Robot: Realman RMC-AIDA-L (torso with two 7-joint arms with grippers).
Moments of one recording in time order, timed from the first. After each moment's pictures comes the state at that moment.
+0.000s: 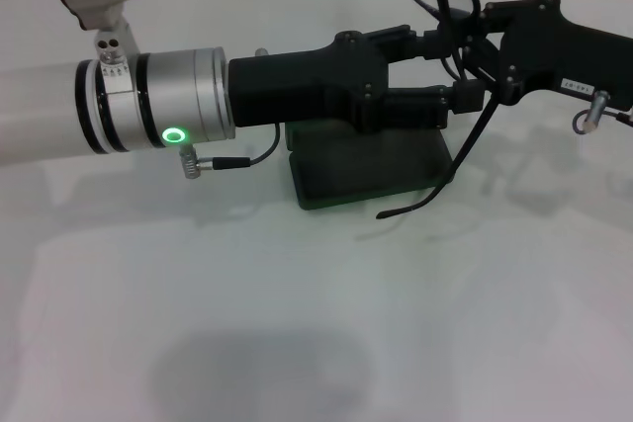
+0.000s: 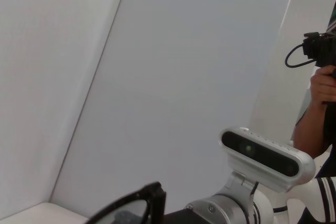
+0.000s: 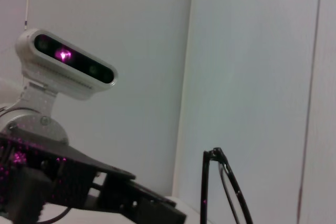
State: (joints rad) left arm -0.69 -2.09 1.14 0.48 1.40 1.57 -1.41; right arm 0.55 2.02 -1.21 -0.64 -1.27 -1.28 1.01
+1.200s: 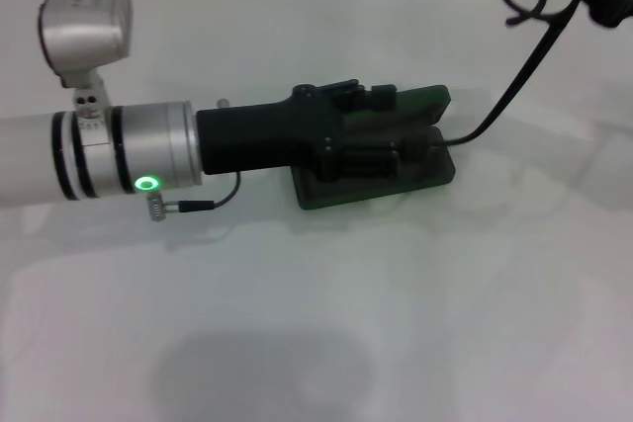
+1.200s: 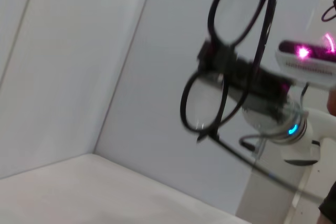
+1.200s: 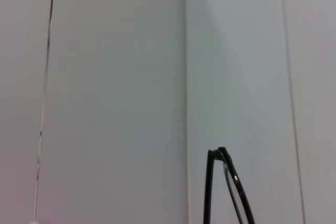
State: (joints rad) left arm -0.60 -2.08 1.13 0.49 1.48 1.51 -1.37; right arm 0.55 1.99 -0.96 -0.64 -1.23 -1.59 1.16
